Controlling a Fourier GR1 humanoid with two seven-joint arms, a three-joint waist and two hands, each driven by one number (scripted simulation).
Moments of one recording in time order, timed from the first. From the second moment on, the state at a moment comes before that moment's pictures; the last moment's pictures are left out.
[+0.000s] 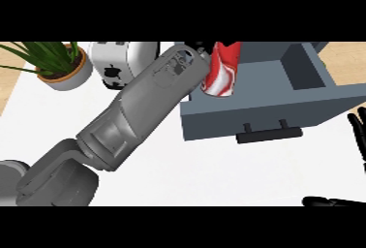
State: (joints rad) left arm -1.46 0.00 -0.55 -0.40 0.47 0.65 0.01; right arm 0.13 -0.03 -0.24 -2.12 -0.07 0.19 0.14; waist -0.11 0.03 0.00
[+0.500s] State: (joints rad) left arm -1.45 0.00 -0.61 -0.37 0.51 0.71 -0.02; right arm 0.10 -0.04 -0.24 -2.12 -0.07 0.19 0.13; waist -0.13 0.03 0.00
